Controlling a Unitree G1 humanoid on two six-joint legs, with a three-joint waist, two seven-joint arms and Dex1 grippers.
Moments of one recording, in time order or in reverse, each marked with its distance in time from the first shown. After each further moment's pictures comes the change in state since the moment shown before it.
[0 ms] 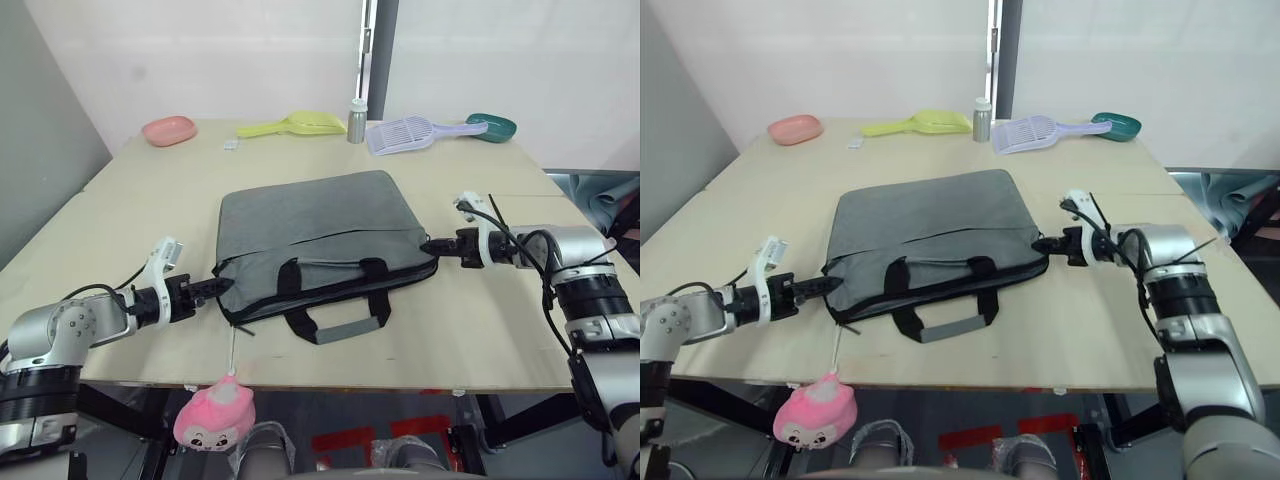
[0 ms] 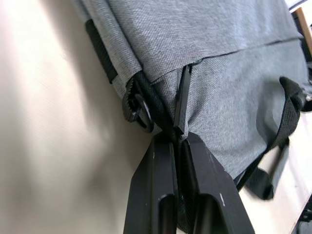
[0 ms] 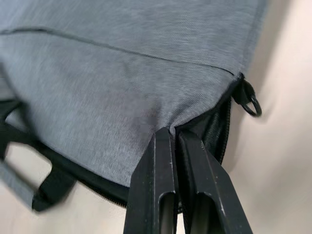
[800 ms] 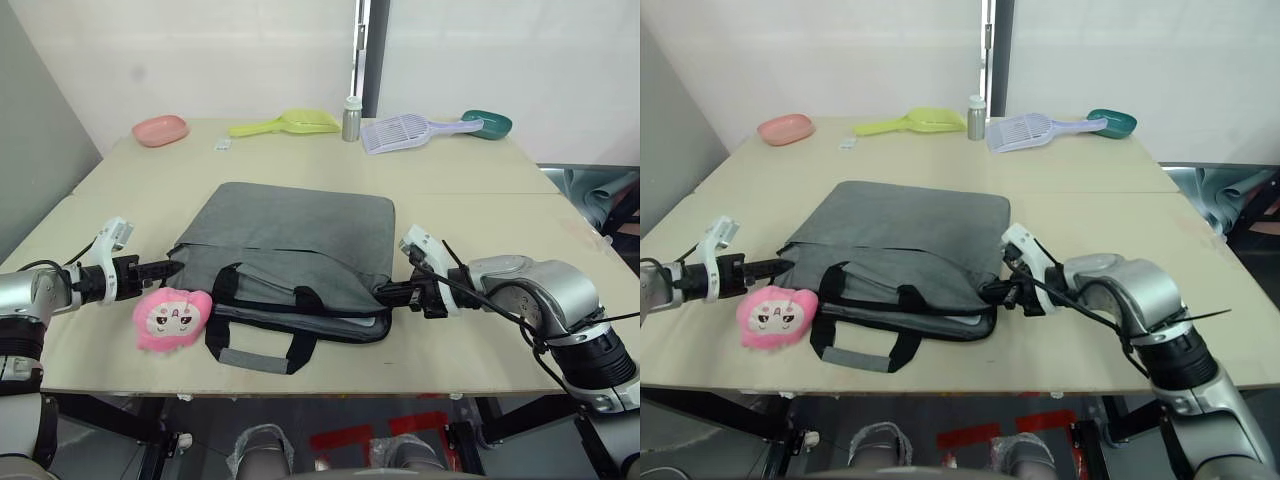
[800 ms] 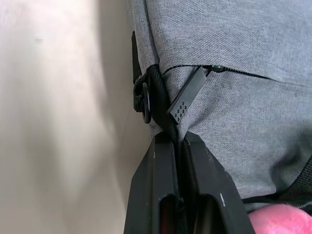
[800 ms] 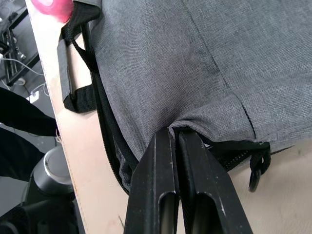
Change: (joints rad) left arm -0.189 0.209 -0.138 0.488 0.277 -0.299 -0.360; right arm 0.166 0.050 0.147 -0.557 0.205 0.153 -0.153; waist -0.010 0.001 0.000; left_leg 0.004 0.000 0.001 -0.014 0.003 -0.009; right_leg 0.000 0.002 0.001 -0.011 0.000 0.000
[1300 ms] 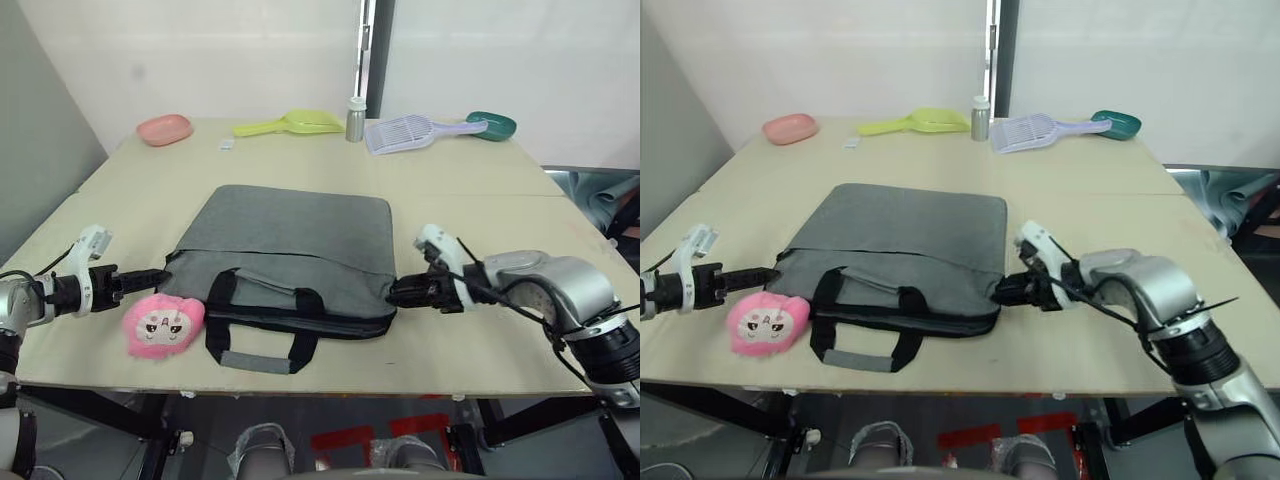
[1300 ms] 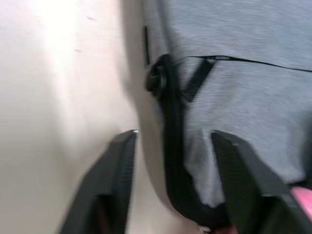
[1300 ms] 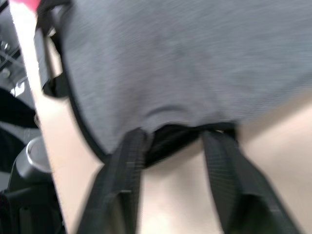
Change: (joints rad) left arm 0.078 0.064 0.020 -0.032 0.012 -0.051 -0.088; right arm -0.004 -0.147 -0.026 0.102 0.008 -0.104 0.069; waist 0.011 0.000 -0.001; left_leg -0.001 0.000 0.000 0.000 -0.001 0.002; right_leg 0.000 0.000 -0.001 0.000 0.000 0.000
